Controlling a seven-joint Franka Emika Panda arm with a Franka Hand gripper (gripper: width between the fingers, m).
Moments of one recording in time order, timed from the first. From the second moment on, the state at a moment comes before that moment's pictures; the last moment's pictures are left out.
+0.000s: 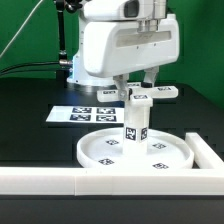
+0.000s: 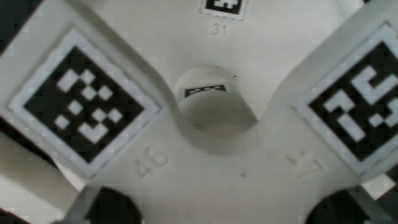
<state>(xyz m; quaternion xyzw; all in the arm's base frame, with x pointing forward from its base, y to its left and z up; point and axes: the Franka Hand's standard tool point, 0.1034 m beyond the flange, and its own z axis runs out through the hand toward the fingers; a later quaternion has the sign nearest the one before) 0.555 0.036 0.105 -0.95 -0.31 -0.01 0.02</state>
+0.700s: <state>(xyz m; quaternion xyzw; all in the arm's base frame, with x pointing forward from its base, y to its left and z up) 0.557 0.038 0.105 -1.00 -0.06 -0.02 0.02</state>
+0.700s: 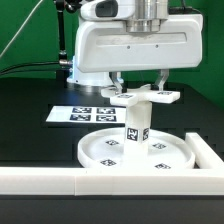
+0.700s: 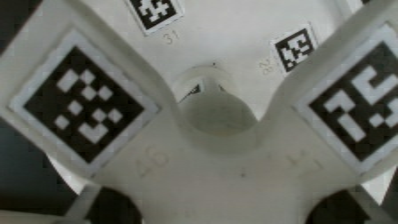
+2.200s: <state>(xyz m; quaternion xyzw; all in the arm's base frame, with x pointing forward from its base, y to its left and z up) 0.551 0.037 0.103 -0.77 0.63 0.00 0.10</state>
